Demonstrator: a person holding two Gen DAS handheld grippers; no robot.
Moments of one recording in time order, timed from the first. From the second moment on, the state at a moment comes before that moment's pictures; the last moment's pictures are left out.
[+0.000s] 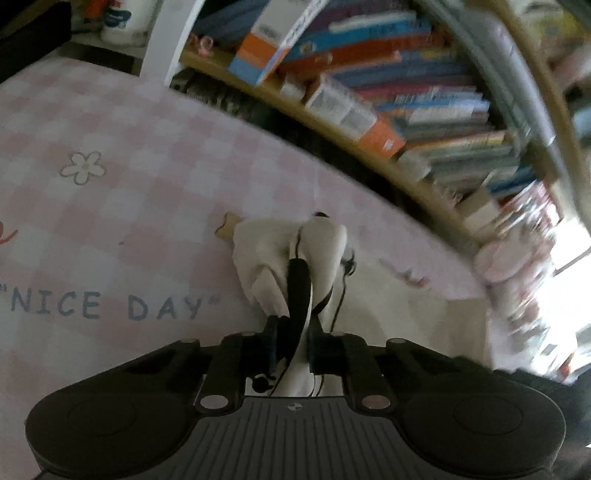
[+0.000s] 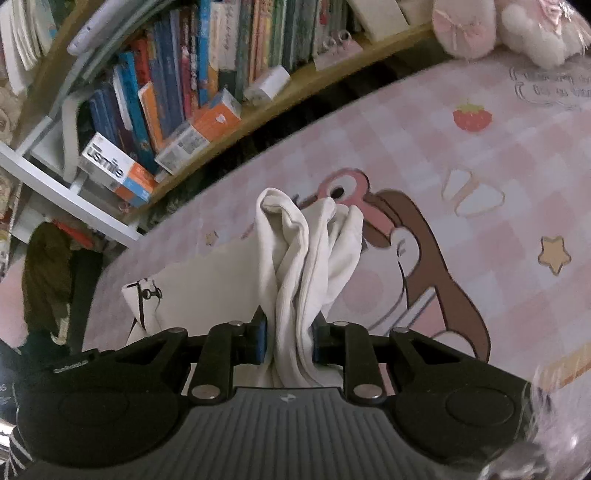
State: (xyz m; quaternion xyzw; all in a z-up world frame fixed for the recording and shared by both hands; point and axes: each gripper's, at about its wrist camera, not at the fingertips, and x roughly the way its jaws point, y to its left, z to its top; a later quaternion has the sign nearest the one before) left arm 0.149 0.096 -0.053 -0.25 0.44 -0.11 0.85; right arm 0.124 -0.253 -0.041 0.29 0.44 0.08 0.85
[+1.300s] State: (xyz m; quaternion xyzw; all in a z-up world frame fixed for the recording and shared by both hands) left arm 0.256 0.108 -0.077 -0.30 0.40 -0.11 0.86; right arm 0.265 -0.281 -0.086 0.33 0.41 0.13 0.84
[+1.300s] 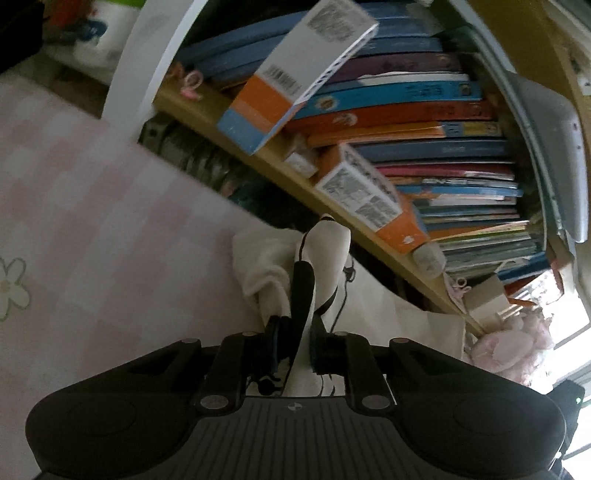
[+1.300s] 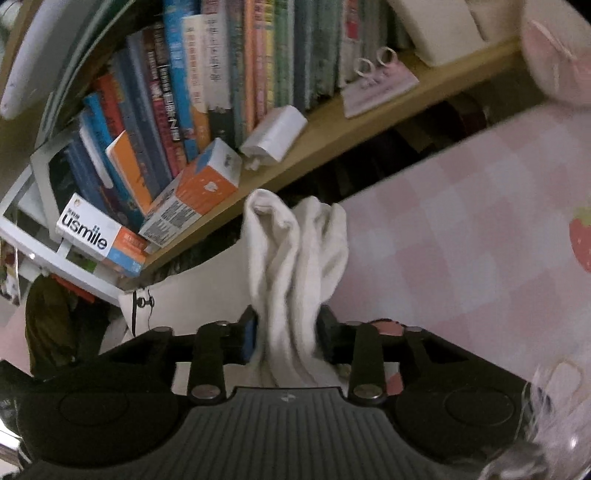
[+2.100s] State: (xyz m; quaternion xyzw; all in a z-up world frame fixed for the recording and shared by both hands) left arm 0.145 0.058 -0.014 -0.11 0.35 -0.02 0.93; right arm 0.174 -0.259 -0.018 0.12 0.35 0.08 0.93
